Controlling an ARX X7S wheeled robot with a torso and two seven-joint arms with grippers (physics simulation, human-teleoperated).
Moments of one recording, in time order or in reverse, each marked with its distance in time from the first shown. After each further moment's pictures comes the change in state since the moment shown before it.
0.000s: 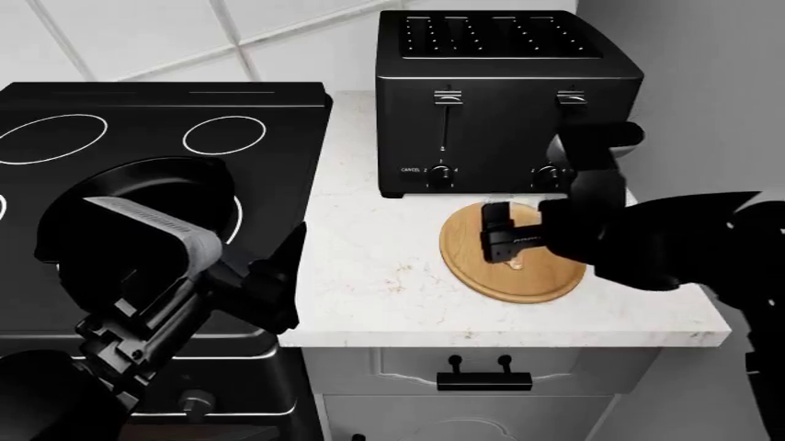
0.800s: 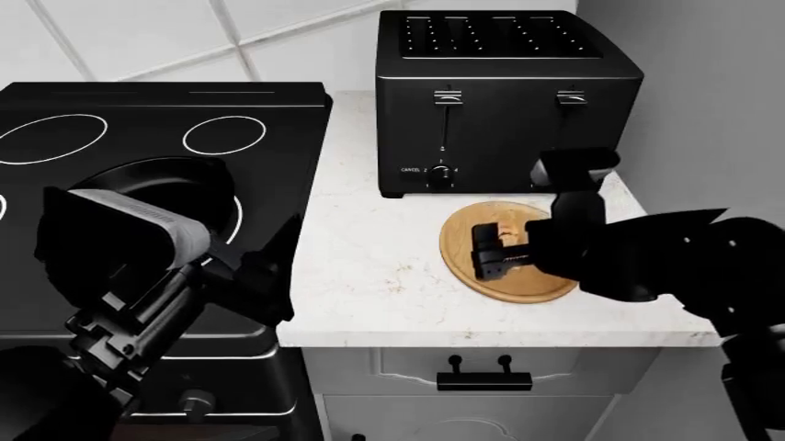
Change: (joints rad) left arm -0.016 -0.009 -0.020 -0.004 -0.052 0.001 -0.036; right arm -0.025 -0.030 -0.069 0.082 -0.069 -0.048 -0.103
